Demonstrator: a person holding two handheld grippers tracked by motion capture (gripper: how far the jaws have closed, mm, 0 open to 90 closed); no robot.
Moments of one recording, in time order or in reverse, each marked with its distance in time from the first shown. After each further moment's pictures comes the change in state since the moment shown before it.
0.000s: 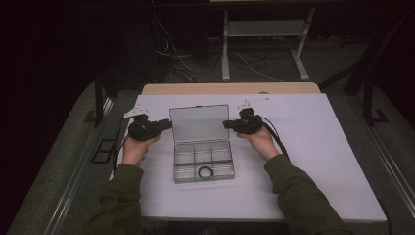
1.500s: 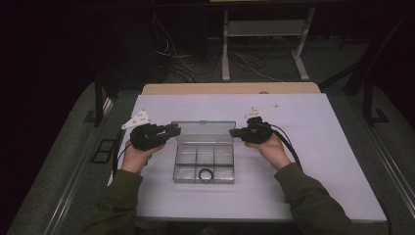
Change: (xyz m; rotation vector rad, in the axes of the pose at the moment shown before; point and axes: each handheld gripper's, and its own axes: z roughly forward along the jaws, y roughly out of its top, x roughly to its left) left arm -0.050 0.004 -0.013 -0.083 -0.174 0.181; right arm 0.018 -0.017 -0.037 0.025 0.010 -0.062
